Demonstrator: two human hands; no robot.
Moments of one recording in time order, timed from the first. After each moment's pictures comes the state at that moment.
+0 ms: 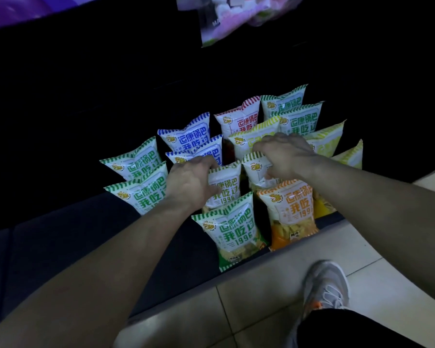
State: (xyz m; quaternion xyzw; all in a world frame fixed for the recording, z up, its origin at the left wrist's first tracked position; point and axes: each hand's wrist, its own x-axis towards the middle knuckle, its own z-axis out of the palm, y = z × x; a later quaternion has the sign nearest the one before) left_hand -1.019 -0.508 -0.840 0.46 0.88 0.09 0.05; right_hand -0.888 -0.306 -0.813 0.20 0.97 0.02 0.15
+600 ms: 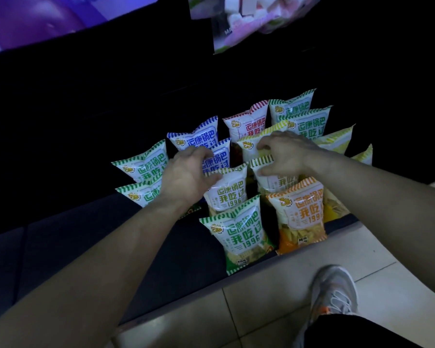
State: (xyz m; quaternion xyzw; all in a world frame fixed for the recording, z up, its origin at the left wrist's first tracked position) left_hand -1.036 -0.522 -0.822 0.44 0.88 0.18 0.02; right_hand -0.895 -0.308 -0.803 0.23 0.96 -0.10 0.11
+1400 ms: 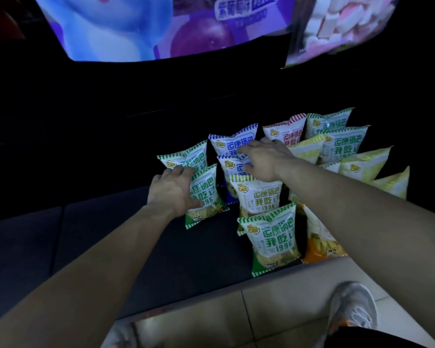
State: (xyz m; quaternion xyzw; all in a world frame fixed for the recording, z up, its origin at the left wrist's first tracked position) left_hand -1.093 -0.624 -0.831 0.38 0.92 -0.01 0.08; right_hand -0.991 -0.386 -0.814 0.13 0.99 -0.02 0.08
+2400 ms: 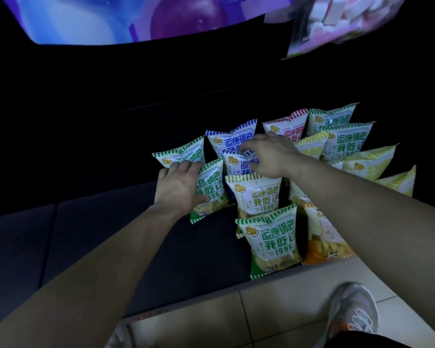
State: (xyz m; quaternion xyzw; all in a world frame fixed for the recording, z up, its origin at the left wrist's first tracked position) left_hand -1.088 -0.602 -0.847 0.39 0.92 0.03 0.03; right_hand -0.990 -0.369 -0.819 0.13 0.99 -0.07 0.04
